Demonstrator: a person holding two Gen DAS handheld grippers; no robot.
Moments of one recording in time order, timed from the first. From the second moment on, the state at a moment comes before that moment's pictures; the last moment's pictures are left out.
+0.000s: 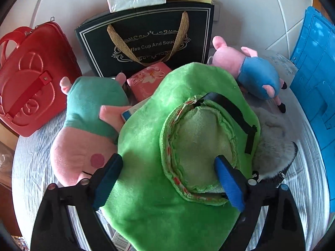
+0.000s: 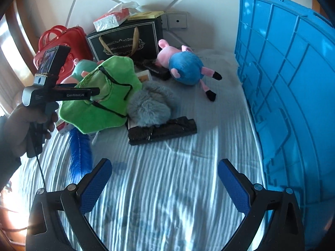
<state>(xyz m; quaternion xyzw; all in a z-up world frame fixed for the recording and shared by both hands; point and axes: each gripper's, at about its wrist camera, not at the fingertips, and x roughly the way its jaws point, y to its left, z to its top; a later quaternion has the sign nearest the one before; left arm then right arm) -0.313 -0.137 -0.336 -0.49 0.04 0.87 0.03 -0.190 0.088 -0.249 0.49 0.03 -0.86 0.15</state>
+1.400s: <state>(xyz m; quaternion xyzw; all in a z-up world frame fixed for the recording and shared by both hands) -0.173 -0.188 -0.276 -0.44 -0.04 0.90 -0.01 -0.242 0.029 -0.307 0.54 0.04 -0.82 0.21</state>
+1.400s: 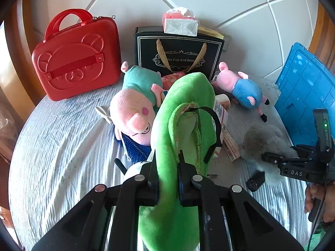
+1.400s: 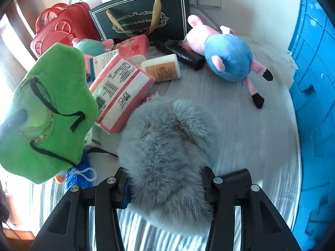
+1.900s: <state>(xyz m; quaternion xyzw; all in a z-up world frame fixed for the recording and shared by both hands) -0.096 -0.175 -0.212 -0.43 -0.03 0.90 -0.02 -0.143 0.075 -0.232 0.52 0.03 -0.82 0.22</state>
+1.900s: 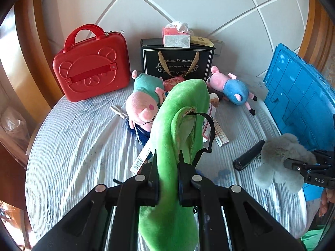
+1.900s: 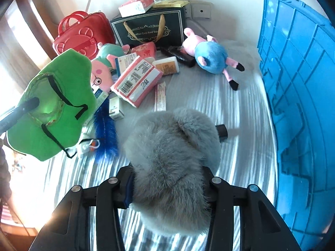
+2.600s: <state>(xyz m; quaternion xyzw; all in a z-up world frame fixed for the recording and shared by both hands) -0.015 -0.147 -0.194 -0.44 0.00 0.90 -0.02 -0.063 0.110 -0.299 0.58 0.04 -0.79 0.20</state>
